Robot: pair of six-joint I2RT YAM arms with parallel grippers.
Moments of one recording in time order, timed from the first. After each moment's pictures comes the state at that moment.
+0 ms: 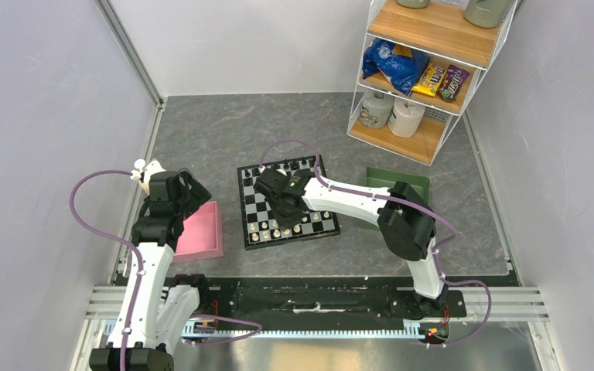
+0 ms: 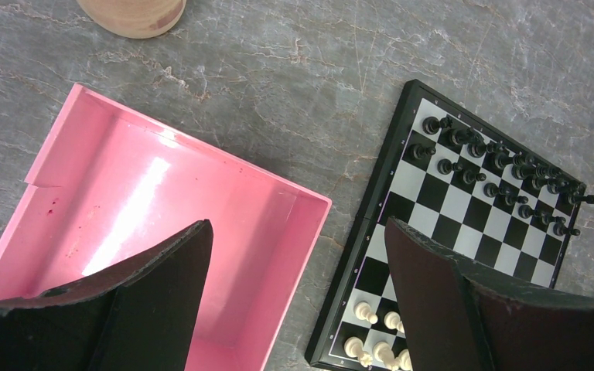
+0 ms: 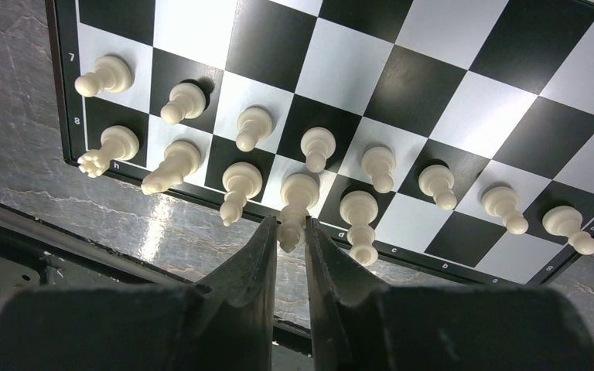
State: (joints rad) left arm 0.02 0.75 0.71 -0.65 -0.20 -0.61; right arm 1.04 2.02 1.61 -0.81 0.10 0.57
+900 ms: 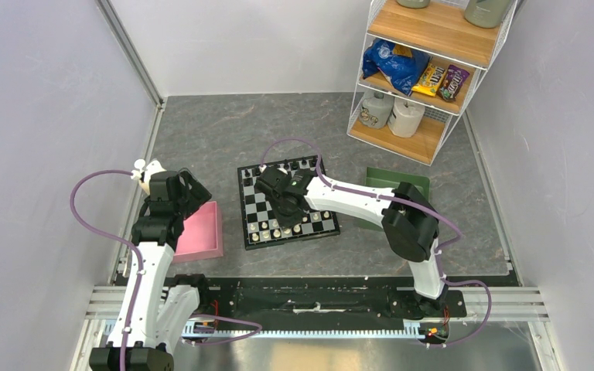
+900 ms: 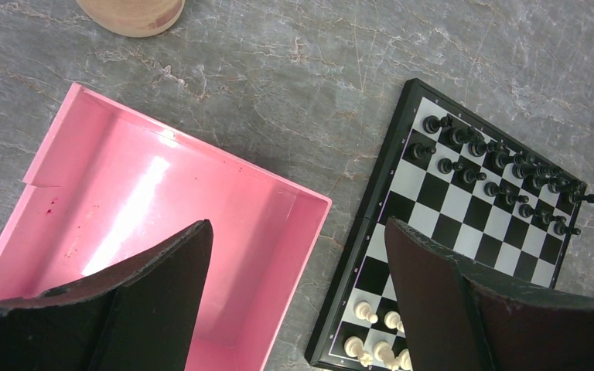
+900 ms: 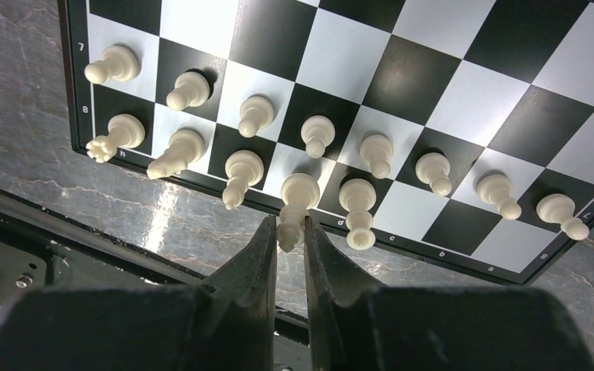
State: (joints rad) left arm 0.02 0.76 0.71 -0.65 -0.20 -0.61; right arm 1.04 2.01 1.61 -0.82 0.09 0.57
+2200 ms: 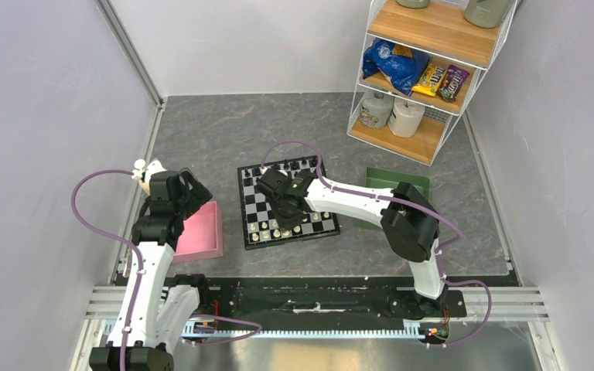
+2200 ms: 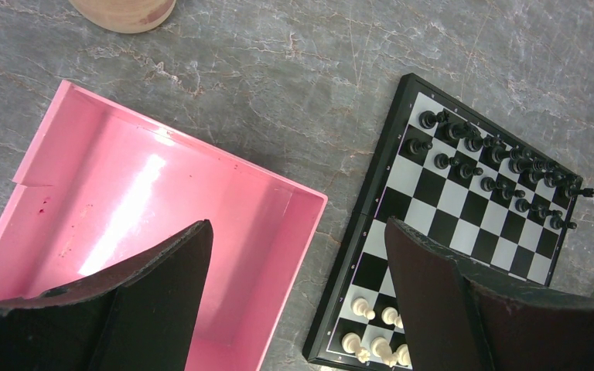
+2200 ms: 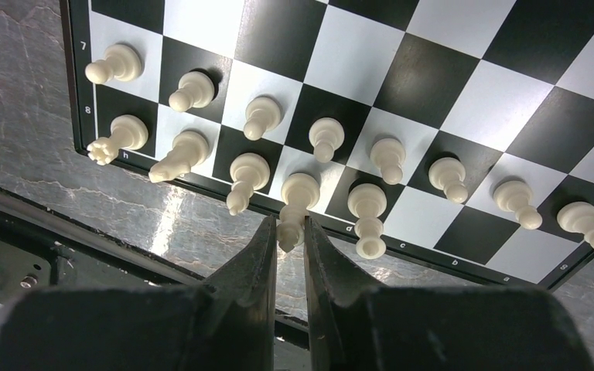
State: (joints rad) left arm 0.02 0.76 0.71 -0.65 -0.18 -0.61; right arm 1.05 2.00 1.58 -0.79 0.07 0.58
